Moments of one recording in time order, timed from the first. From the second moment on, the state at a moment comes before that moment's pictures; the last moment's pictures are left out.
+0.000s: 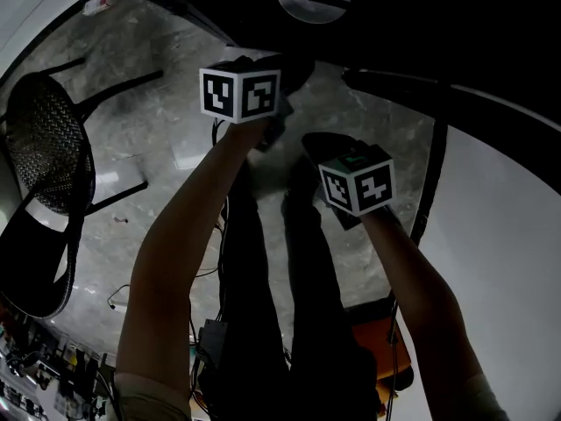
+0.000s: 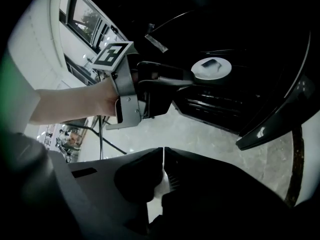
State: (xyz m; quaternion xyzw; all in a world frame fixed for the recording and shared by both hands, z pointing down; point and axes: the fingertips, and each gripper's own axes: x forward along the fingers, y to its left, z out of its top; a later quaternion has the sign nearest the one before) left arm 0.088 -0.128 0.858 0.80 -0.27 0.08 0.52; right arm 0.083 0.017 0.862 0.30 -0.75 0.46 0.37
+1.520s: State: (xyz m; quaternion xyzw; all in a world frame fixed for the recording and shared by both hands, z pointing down) left arm -0.073 0.000 0.597 0.88 -0.18 0.27 0.33; right arm -0.025 0.036 0.610 0.31 -0.76 0.40 0.41
